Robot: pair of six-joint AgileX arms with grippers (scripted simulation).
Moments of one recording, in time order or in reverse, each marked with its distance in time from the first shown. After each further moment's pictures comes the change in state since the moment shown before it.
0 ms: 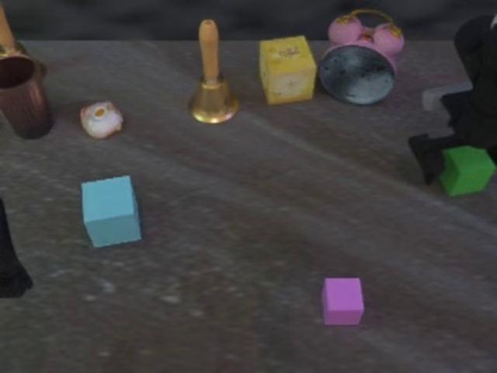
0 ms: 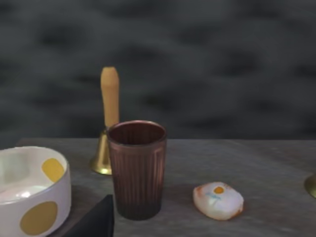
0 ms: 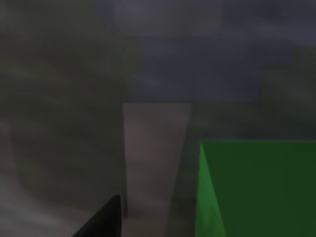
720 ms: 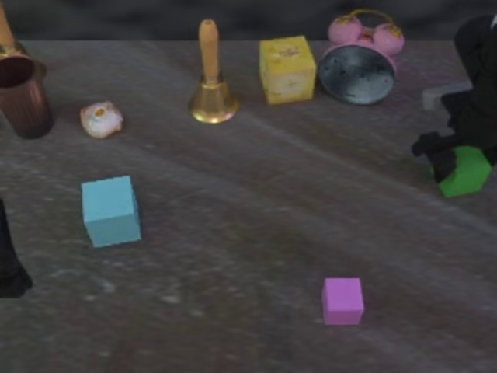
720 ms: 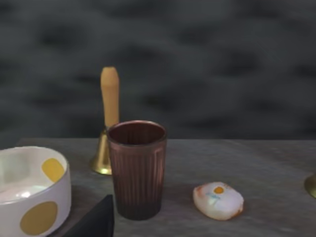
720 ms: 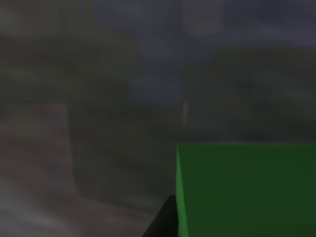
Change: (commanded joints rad) left arm 0.000 0.000 0.000 0.000 0.000 0.000; right arm 0.000 0.000 0.000 0.000 0.000 0.000
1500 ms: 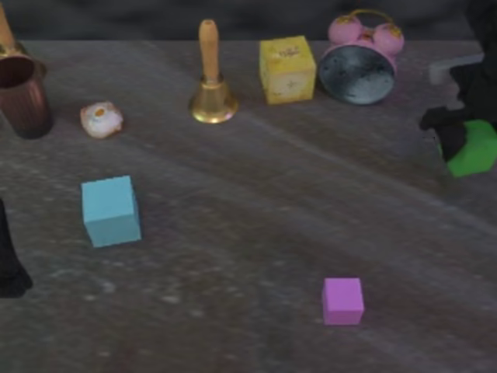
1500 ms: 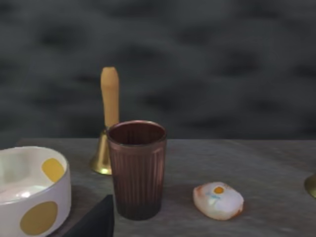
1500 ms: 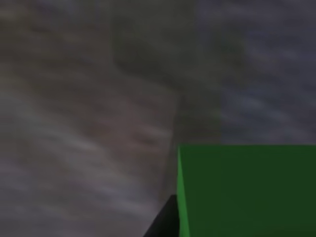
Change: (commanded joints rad) left arm 0.000 0.000 0.000 0.000 0.000 0.000; right arm 0.010 -0.074 0.120 -0.181 -0.005 -0.001
